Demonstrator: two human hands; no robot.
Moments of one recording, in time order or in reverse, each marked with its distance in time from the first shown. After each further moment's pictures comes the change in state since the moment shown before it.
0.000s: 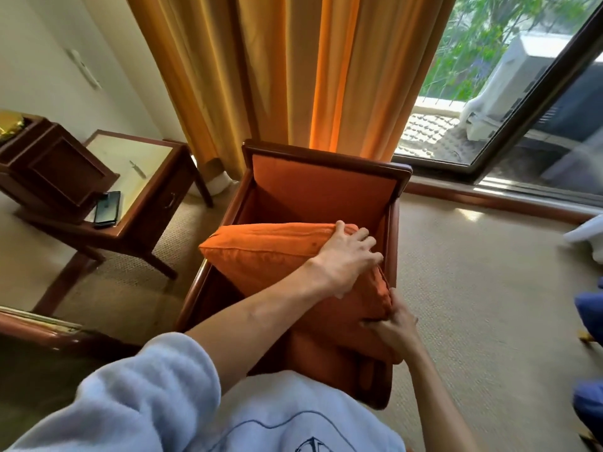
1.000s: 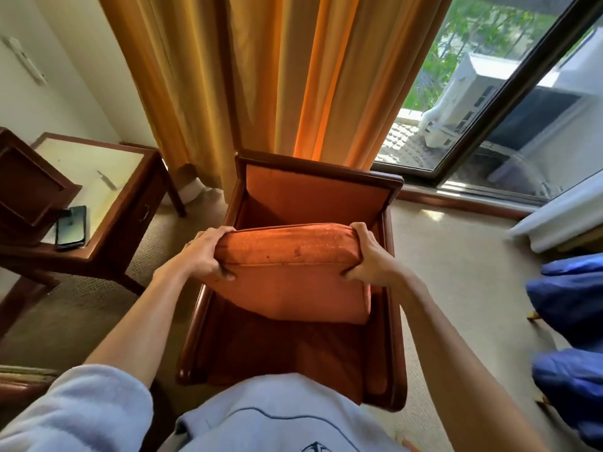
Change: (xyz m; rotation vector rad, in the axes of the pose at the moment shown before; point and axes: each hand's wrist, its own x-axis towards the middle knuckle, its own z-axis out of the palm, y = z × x) left_hand -0.146 -0.261 0.188 -0.936 0.040 -0.537; right_hand 0.026 -0.223 0.007 -0.336 -0.217 -0.192
